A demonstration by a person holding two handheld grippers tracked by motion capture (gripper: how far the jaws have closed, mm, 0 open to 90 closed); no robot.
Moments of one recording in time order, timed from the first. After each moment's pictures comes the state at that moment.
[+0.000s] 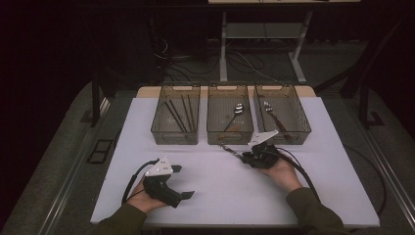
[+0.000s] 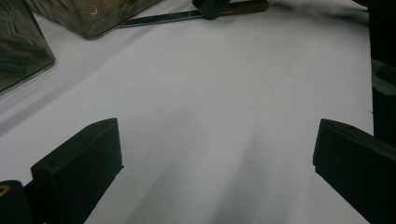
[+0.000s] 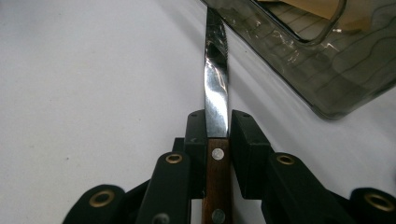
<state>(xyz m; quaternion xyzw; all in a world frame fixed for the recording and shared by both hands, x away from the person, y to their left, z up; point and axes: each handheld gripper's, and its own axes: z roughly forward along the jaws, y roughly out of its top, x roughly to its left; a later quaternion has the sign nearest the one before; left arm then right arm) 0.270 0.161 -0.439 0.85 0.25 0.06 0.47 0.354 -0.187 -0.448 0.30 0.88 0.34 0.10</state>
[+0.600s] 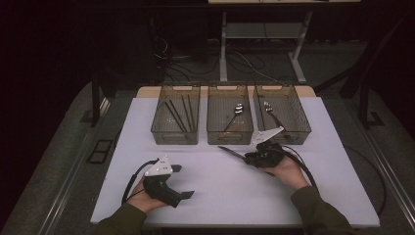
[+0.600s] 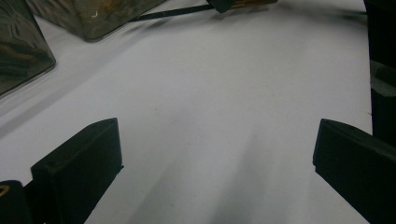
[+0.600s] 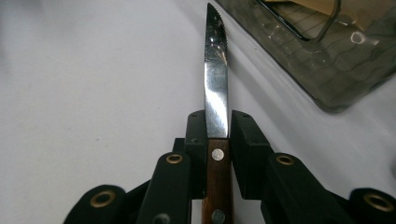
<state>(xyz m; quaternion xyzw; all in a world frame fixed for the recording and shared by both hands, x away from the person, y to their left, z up) 0.270 0.162 -0.438 0.84 0.24 0.06 0.47 0.353 -0.199 -0.435 0.29 0.89 0.35 0.06</state>
